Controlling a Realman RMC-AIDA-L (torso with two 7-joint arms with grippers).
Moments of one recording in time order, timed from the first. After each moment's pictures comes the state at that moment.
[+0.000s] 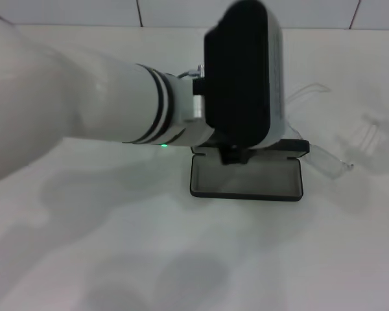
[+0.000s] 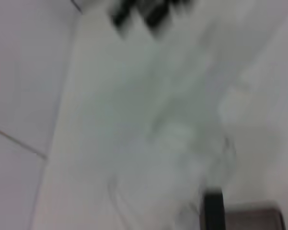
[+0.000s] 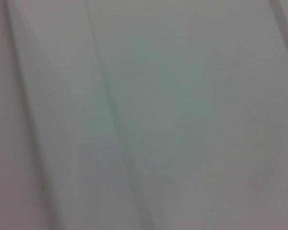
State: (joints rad) left arm -0.49 -2.09 1.95 1.71 2.61 1.12 -2.19; right arm 0.32 1.94 -0.66 -0.44 -1.41 -1.63 1.14
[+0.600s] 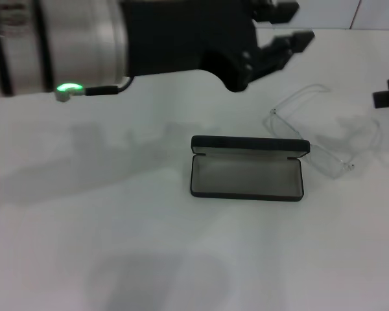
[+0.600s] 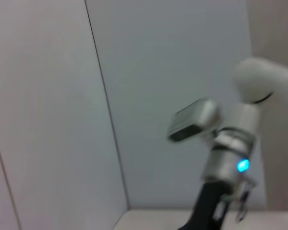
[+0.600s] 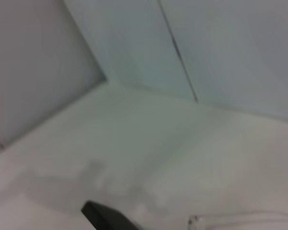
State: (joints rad) left arm -0.26 -2.09 1.51 1.79 1.72 1.19 -1.92; right arm 0.57 1.89 -0.74 -1.04 -2.10 -1.69 2.05
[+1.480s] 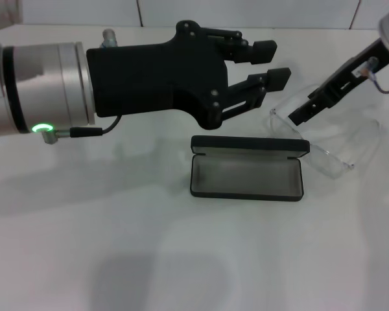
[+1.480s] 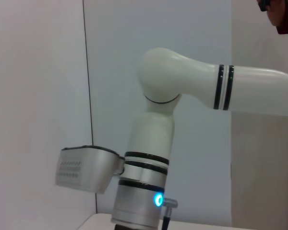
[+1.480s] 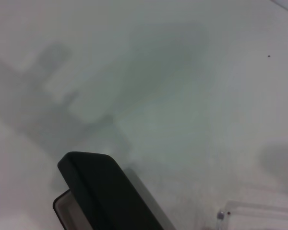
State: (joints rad) left arm -0.21 -2.09 1.45 1.60 1.52 1.32 -1.79; right arm 1.00 1.97 -1.04 -0.87 -2.53 -1.56 2.33
